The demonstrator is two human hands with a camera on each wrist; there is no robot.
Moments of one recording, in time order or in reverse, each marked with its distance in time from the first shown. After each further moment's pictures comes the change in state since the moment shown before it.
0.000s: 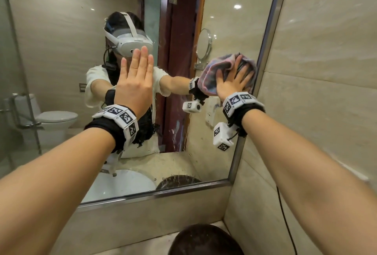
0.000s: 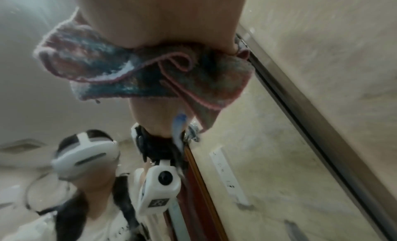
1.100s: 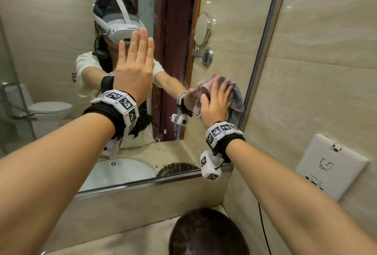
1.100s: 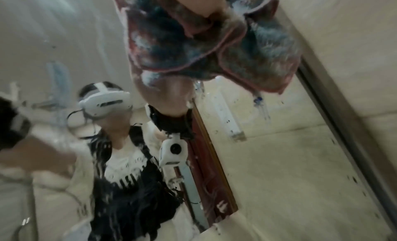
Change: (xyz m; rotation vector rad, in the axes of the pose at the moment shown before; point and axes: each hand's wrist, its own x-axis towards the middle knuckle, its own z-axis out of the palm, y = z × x) left_hand 0.001 -0.003 0.002 -0.128 -0.110 0.004; right_hand -0.083 0.041 0.055 0.077 -0.021 -0.264
